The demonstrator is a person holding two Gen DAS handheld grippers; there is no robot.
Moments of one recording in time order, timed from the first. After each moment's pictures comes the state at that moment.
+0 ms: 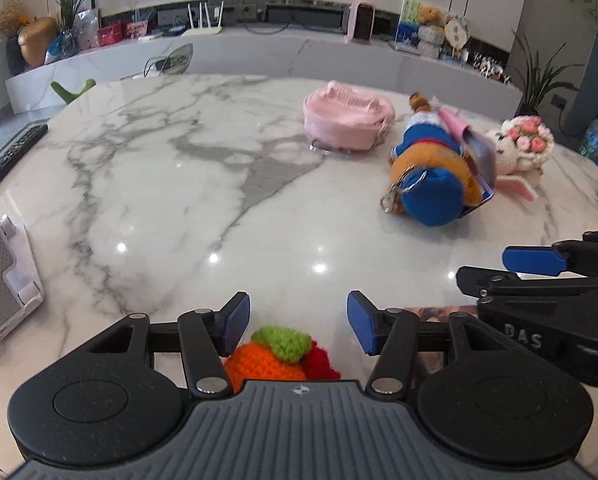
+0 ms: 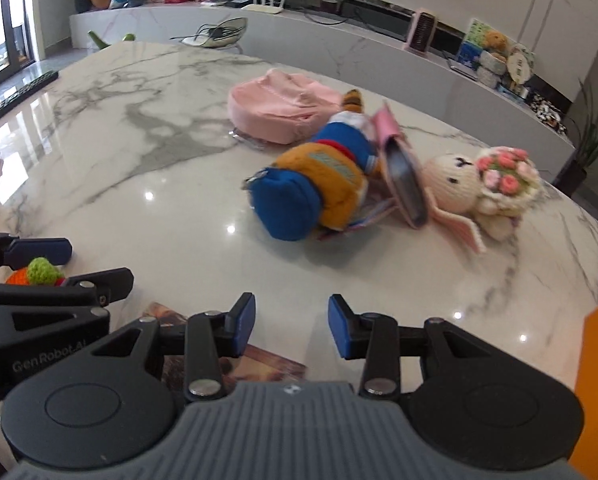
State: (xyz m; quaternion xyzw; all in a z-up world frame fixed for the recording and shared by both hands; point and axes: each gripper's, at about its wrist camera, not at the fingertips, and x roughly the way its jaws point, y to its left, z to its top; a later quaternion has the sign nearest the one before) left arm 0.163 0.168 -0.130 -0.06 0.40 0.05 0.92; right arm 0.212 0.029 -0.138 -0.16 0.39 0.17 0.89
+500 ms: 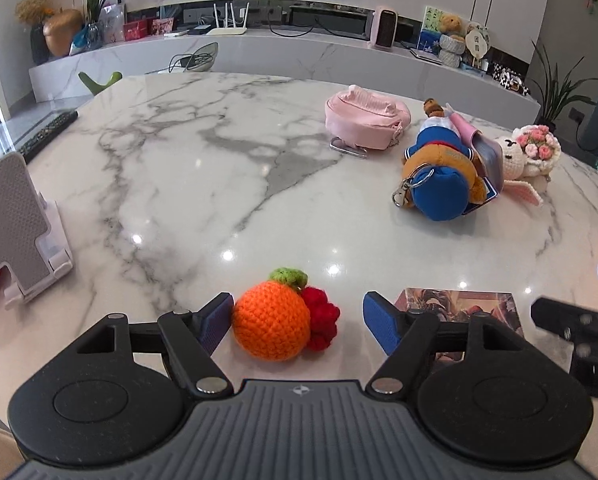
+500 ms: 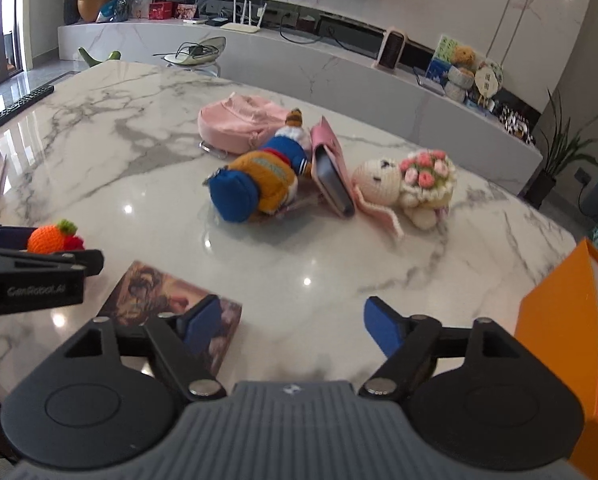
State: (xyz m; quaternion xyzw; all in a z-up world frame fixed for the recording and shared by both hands) left arm 0.145 0.168 -0.124 -0.07 0.40 0.08 0.91; right arm 0.166 -0.013 -0.107 -0.17 0.37 0.15 0.90
